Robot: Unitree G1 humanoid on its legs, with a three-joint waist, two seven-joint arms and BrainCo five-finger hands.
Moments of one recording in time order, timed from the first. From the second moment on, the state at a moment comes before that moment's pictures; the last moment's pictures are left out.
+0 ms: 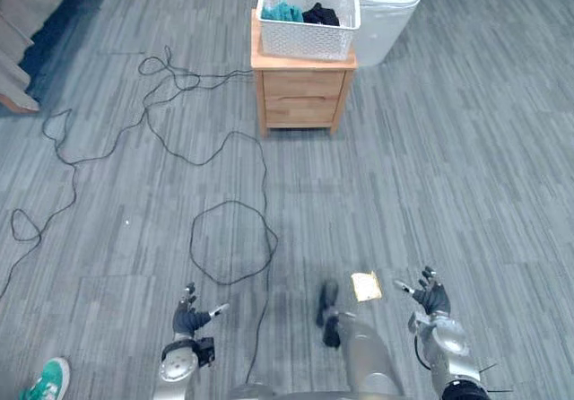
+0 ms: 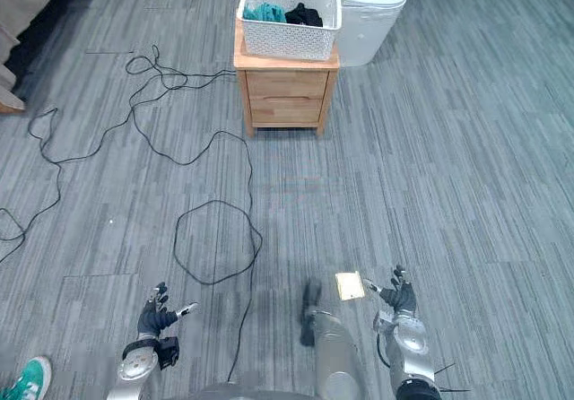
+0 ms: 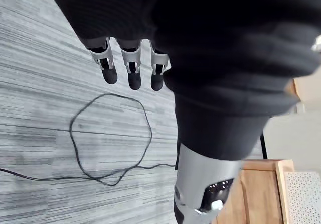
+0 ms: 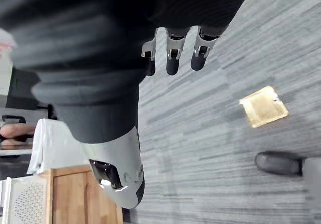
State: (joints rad) left arm 0.14 0.11 0.09 0.67 -0.09 -0.22 0.17; right arm -0.01 -0.16 -0.15 0.68 0.21 -0.18 -0.10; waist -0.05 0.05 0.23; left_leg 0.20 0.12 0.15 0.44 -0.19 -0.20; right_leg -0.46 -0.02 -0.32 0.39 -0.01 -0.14
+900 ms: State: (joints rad) left arm 0.18 0.12 0.11 0.67 -0.11 -0.21 0.15; right arm 0.04 -0.06 -0.10 0.66 0.17 -0.19 -0.10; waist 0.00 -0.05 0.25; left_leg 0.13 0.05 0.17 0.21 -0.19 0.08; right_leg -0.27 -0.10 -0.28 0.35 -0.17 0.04
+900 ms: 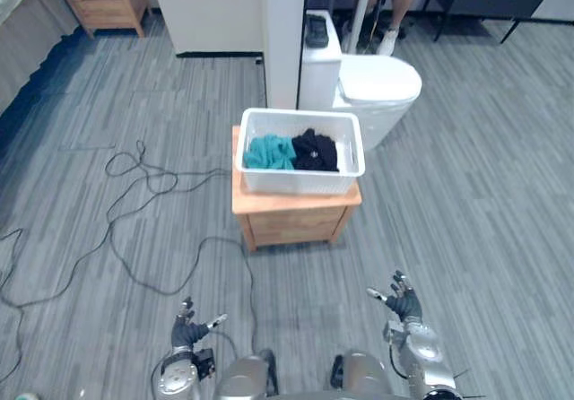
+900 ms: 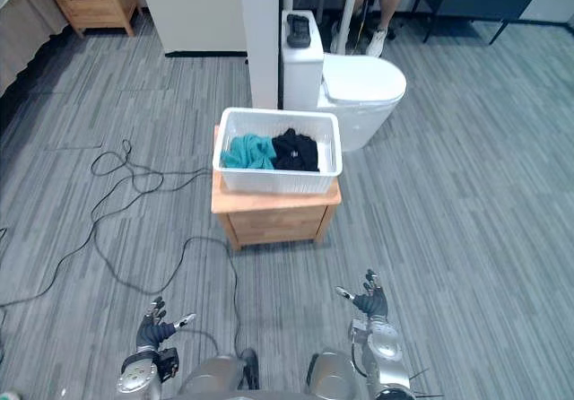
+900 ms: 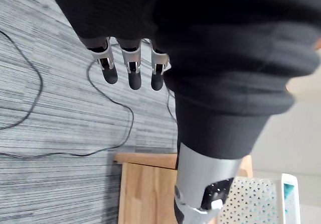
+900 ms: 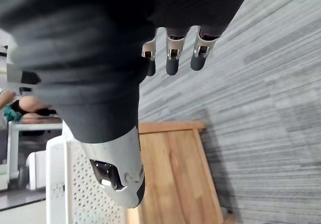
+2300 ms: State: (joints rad) left arm -0.04 0.15 0.10 0.64 -0.03 -0.20 0.19; right arm -0.18 -0.10 -0.10 0.69 0.06 -0.14 -0.18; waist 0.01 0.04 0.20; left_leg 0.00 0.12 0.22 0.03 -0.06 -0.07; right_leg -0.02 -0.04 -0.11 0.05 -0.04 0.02
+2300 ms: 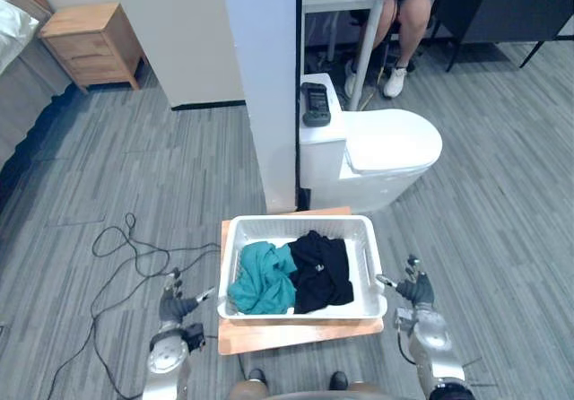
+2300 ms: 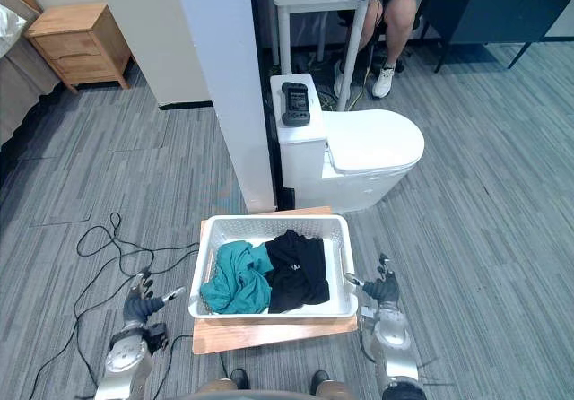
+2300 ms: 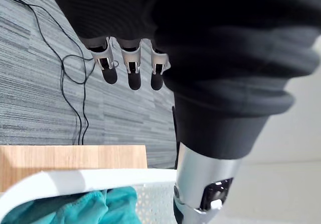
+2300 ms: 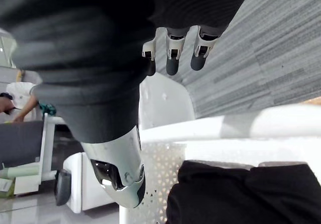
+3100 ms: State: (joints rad) left arm -0.31 0.23 0.02 0.72 0.05 -0.13 0.29; right arm -0.41 -0.13 -0.01 0.64 -0.01 -0.06 -0.26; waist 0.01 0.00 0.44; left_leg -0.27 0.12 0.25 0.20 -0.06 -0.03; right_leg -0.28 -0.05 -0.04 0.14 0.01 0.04
